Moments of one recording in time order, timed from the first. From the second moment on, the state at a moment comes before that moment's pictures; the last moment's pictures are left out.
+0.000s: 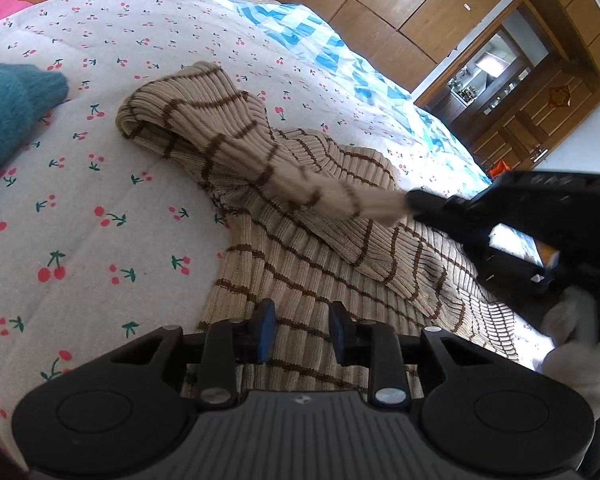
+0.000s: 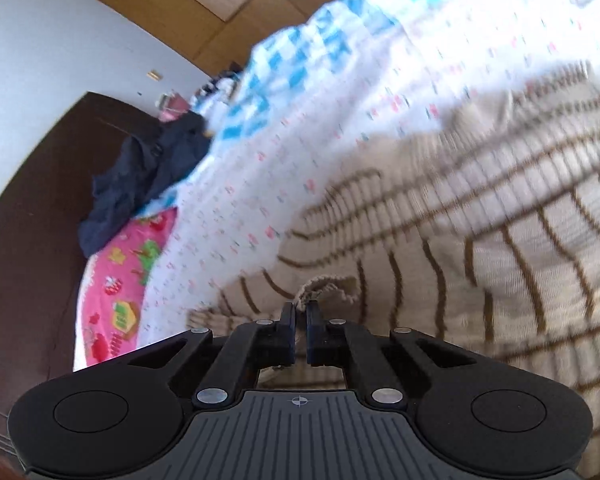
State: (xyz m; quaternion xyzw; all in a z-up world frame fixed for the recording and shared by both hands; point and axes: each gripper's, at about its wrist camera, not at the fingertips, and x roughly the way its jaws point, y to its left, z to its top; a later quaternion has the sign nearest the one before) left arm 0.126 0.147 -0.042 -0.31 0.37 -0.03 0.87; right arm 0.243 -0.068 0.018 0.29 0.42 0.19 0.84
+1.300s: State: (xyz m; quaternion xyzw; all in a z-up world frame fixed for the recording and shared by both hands) left arm 0.130 0.126 -0.041 -0.25 0.38 -0.03 0.89; right arm 0.210 -0.234 0.003 0.25 0.38 -0.02 0.89
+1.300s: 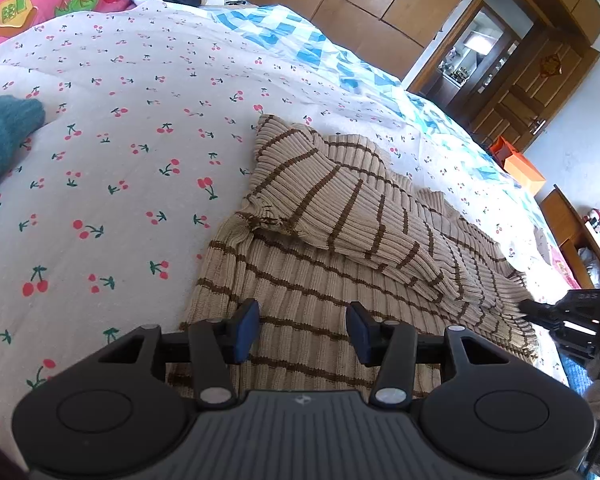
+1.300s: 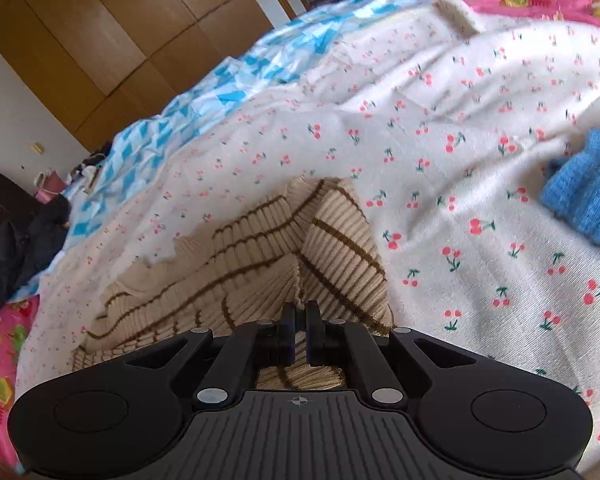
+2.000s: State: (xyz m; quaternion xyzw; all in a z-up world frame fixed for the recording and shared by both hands) left arm 0.126 0.133 -0.007 -0.22 0.31 0.00 0.92; right arm 0.200 -0.229 0.022 0.19 0.38 0.01 0.91
